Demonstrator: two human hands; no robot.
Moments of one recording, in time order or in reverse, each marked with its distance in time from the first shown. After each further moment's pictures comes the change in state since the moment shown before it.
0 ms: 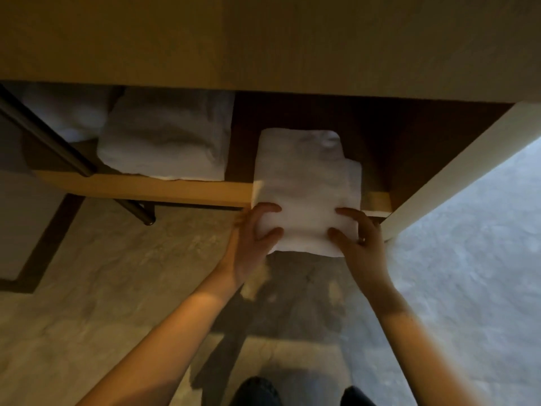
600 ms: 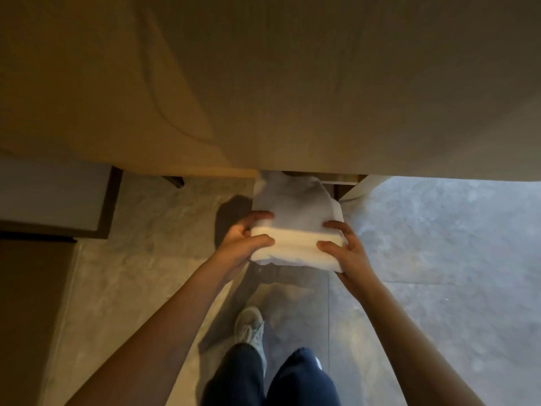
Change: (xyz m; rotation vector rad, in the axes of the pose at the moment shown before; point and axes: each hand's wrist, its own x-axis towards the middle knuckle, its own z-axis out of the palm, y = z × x) left_hand -0.106 0.152 -0.093 -0.520 -0.160 -0.633; right_hand -0.134 -0.154 -0.074 0.415 -0.268 0.535
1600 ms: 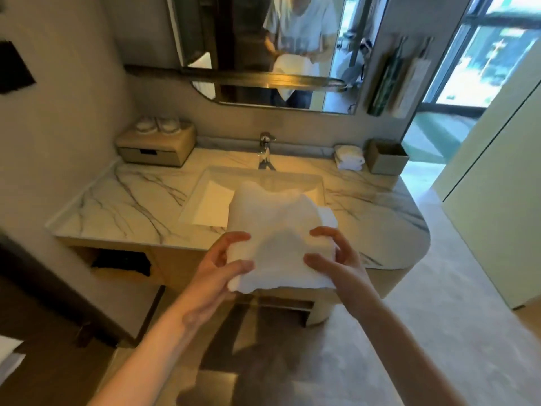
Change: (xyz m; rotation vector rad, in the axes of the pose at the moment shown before) left_hand -0.459 0.380 0.069 -0.139 -0.160 0.559; right_hand -0.436 -0.454 0.085 -0.112 -0.237 -0.543
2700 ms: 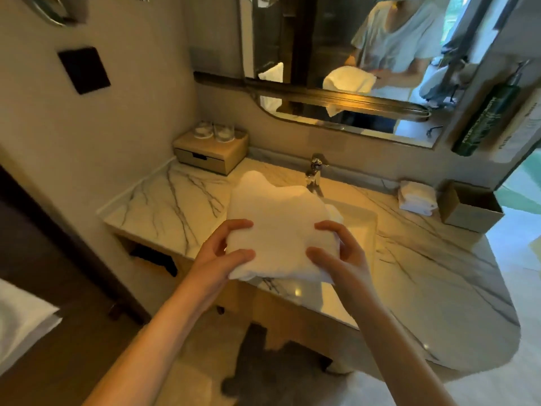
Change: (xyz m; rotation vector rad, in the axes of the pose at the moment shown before) left_hand 0.081 0.035 -0.014 0.173 0.355 0.173; right_hand 0.148 -0.013 0.015 0.014 -0.188 -0.102
